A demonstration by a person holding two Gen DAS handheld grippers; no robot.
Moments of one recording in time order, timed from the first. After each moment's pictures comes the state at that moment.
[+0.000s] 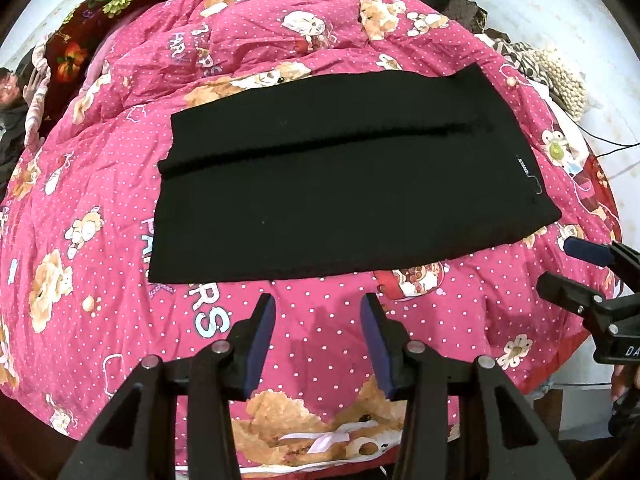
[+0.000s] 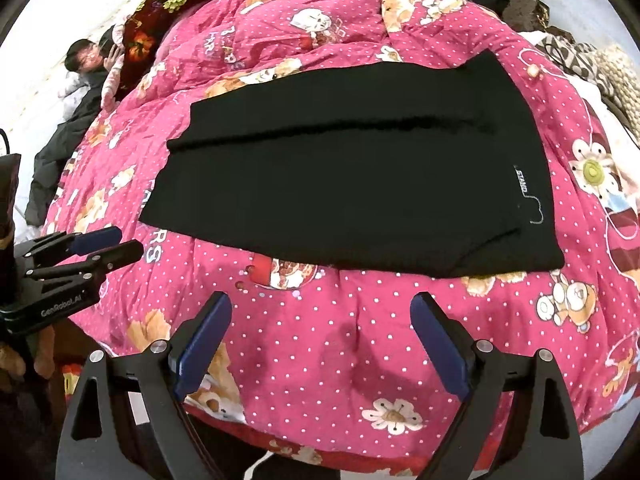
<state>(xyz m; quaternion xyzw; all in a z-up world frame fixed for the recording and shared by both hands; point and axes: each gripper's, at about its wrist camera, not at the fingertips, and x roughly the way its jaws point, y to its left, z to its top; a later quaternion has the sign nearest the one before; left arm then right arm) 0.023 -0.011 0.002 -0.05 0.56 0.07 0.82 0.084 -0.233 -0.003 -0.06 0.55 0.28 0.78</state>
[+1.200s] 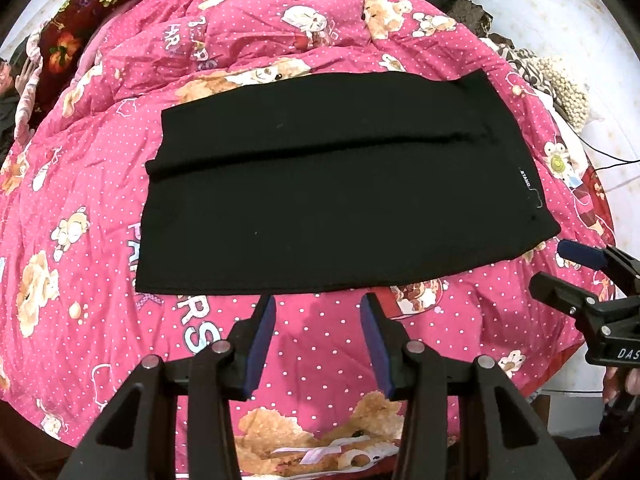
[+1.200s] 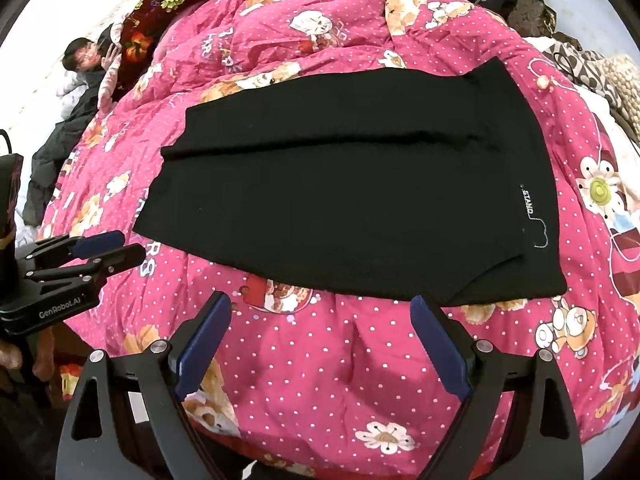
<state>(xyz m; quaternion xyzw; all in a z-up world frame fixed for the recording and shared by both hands) 0.044 -0.002 -0.007 -0.07 0.57 0.06 0.82 0.105 -0.222 -0.005 -0.06 0.56 0.28 0.78</state>
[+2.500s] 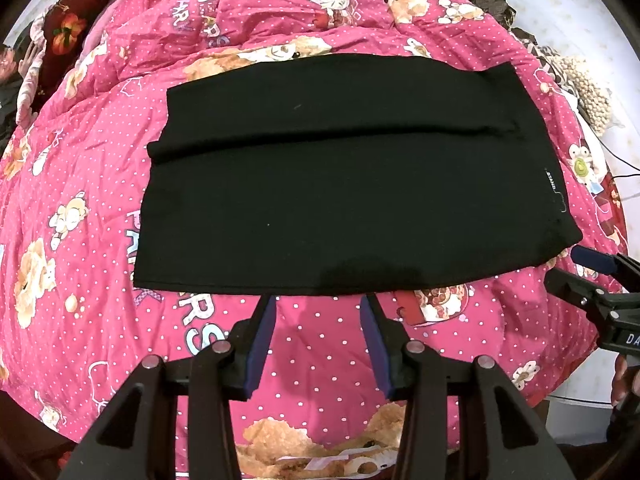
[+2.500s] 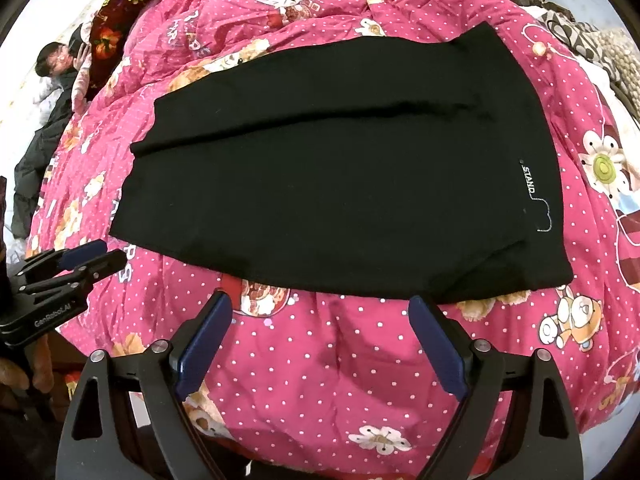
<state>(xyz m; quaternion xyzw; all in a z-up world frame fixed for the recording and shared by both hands) 0.060 0.013 -0.031 -0.08 0.59 0.09 0.80 0.131 -0.221 -0.031 -0.06 0.60 0.25 0.76</state>
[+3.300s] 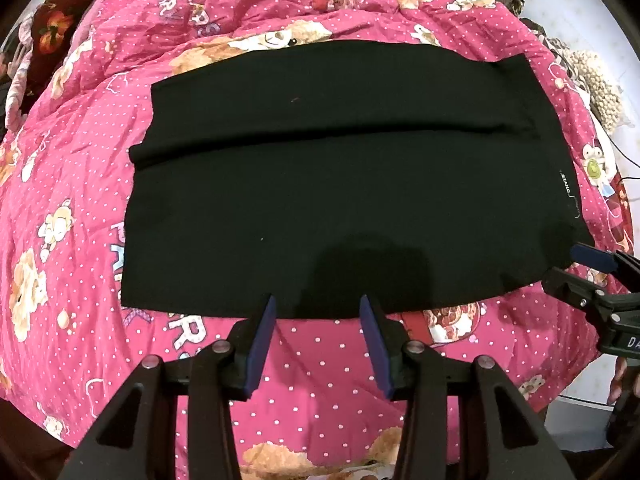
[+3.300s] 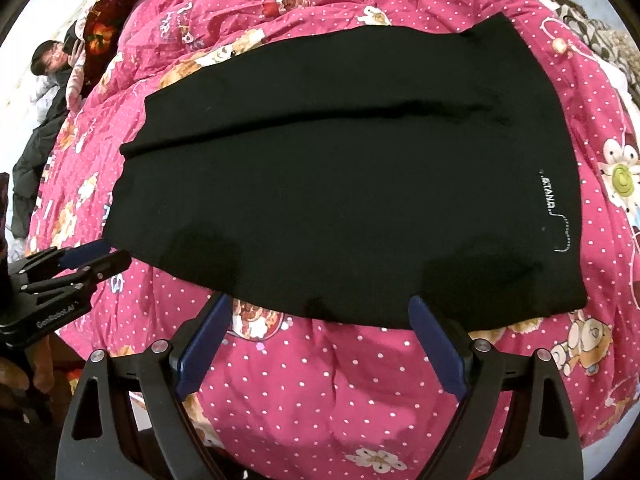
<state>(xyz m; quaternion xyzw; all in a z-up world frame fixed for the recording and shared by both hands) 0.091 0.017 -0.052 -0.08 0.61 0.08 0.78 0.155 -0.212 -0.050 -0.06 0.62 0.25 0.74</state>
